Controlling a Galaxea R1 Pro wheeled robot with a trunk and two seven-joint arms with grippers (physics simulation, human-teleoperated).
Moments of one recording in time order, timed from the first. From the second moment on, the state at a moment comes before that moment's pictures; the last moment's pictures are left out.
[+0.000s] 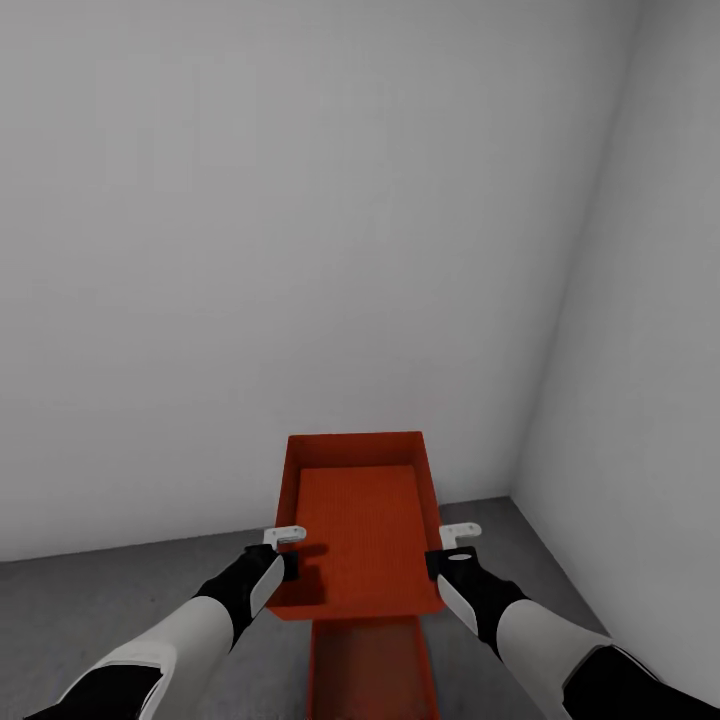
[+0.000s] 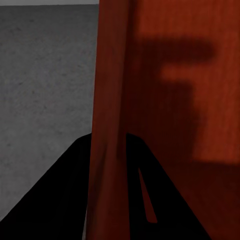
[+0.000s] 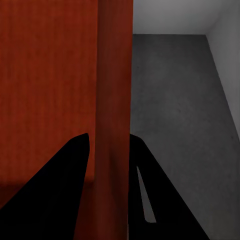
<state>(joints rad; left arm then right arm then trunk) -0.78 -0.14 0.00 -0.28 0.13 0.37 0.26 -0.79 0.08 0.57 -0.21 -0.45 0.17 -0.30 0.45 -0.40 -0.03</state>
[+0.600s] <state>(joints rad) -0.78 -0.14 0.00 -0.28 0.13 0.37 0.26 -0.79 0.08 0.57 -0.21 -0.45 0.17 -0.30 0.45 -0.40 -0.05</state>
